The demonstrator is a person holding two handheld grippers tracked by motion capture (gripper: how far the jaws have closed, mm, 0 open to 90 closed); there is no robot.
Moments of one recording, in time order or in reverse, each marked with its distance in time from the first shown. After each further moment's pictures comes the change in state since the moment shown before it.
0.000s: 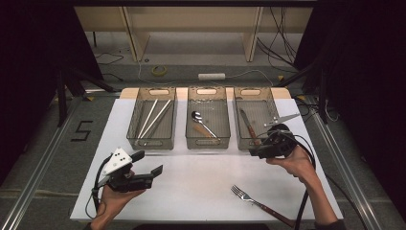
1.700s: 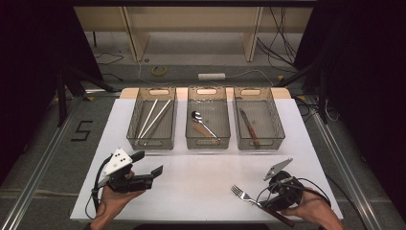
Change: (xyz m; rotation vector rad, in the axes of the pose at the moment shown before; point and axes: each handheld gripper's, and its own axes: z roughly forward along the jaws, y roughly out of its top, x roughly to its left) left arm -0.001 0.000 -0.001 0.000 0.001 0.009; right arm 0.059 -0.091 -0.005 0.327 0.044 -0.182
